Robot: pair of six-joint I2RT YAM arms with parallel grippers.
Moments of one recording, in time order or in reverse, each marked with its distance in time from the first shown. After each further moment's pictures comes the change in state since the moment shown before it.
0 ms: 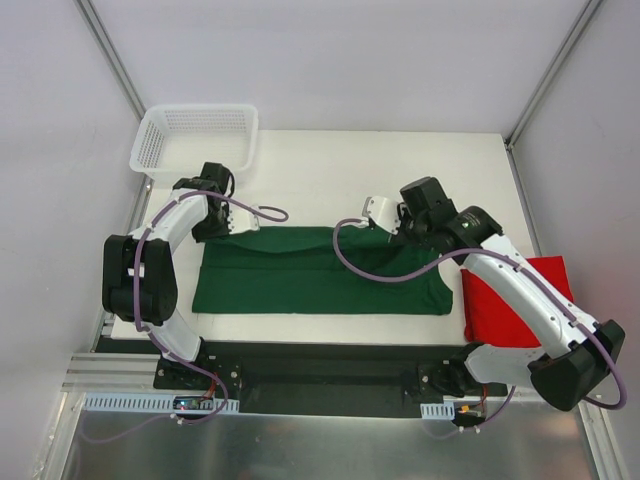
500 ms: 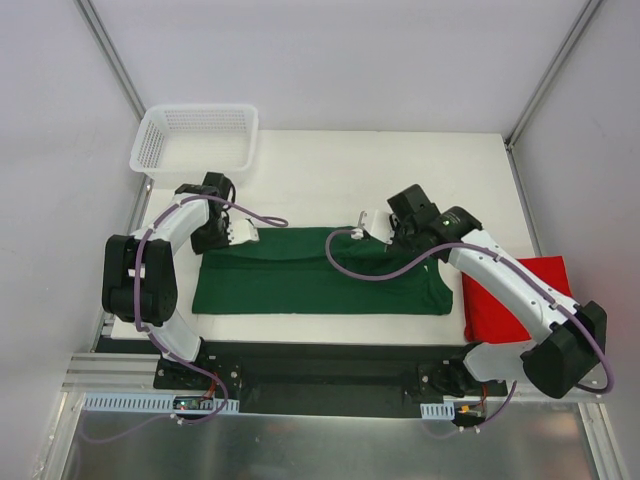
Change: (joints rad) left arm -0.007 -0.005 -0.055 -0.063 0.010 -0.048; right arm 0.013 0.072 -0.063 -0.016 0.023 -0.009
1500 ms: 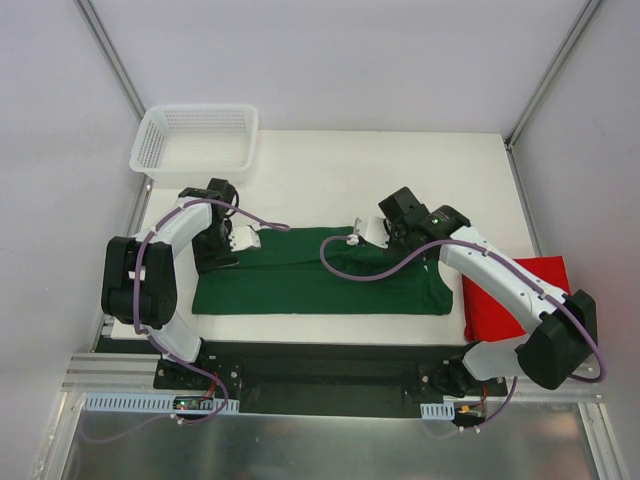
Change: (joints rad) left arm -0.026 -0.016 -0.039 -0.055 0.014 -0.055; right arm 0.025 0.056 0.000 -0.020 0.022 -0.009
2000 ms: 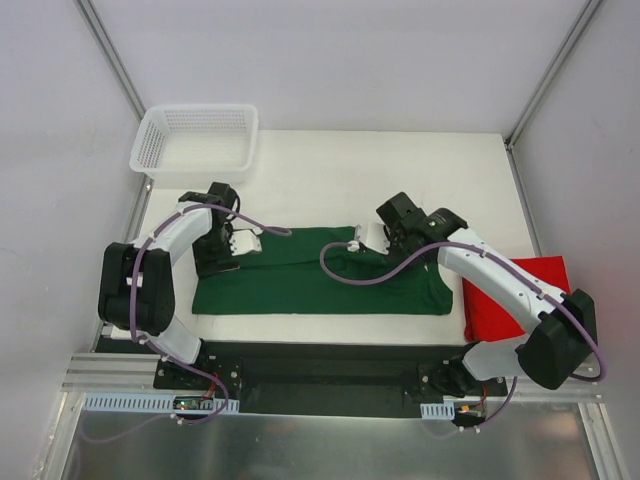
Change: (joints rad) left arm -0.019 -0.037 -0.037 -0.006 0.002 -0.018; right arm 0.020 0.001 -0.018 -0.040 0.014 0.017
